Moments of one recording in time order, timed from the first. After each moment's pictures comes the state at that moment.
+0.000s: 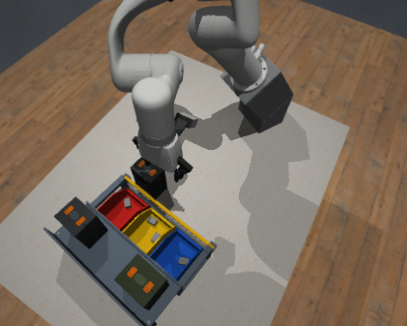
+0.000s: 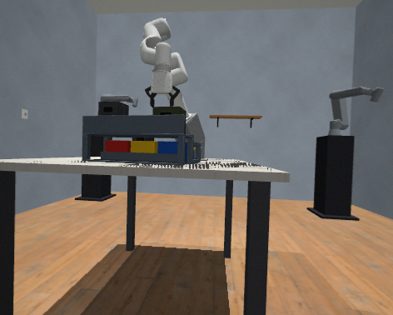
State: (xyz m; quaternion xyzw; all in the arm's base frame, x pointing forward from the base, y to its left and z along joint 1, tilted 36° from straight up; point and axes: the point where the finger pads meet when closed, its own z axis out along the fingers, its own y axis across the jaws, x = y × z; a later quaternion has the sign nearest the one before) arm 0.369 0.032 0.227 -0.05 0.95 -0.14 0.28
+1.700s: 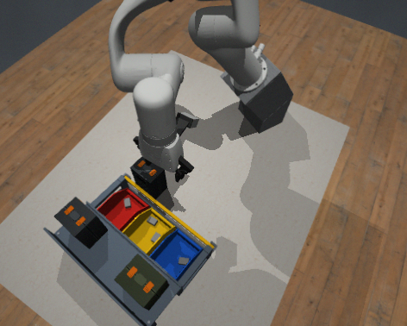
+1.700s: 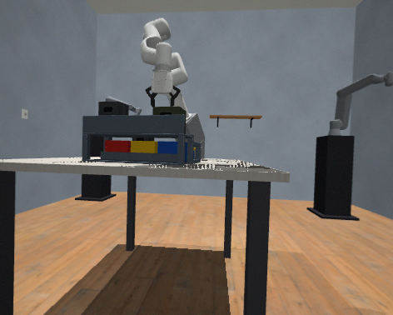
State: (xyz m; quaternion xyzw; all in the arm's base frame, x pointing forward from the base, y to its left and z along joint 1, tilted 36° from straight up) arm 0.367 0.034 0.227 -0.05 0.95 -0.14 0.28
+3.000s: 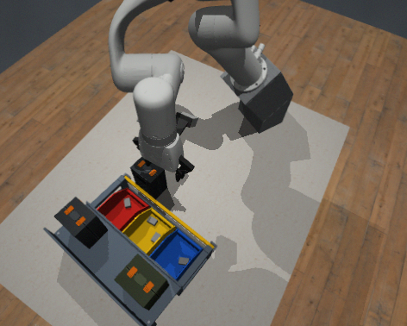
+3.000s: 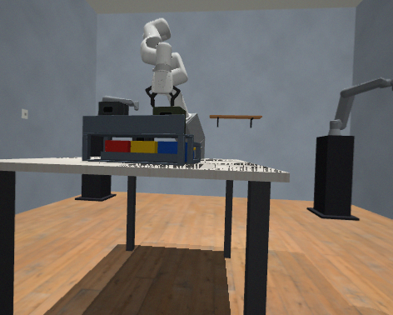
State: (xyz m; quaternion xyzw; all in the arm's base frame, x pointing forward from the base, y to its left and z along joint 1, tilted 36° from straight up) arm 0.368 0.034 0.227 -0.06 0.95 -0.14 0.27
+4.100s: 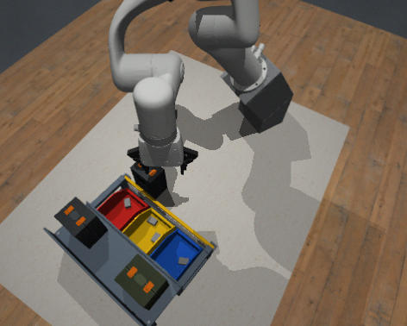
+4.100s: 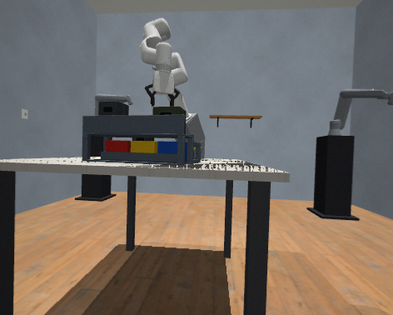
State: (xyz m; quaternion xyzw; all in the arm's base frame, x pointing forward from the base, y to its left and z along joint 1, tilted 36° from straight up) arm 0.367 0.034 0.227 -0.29 0.91 -0.20 0.23
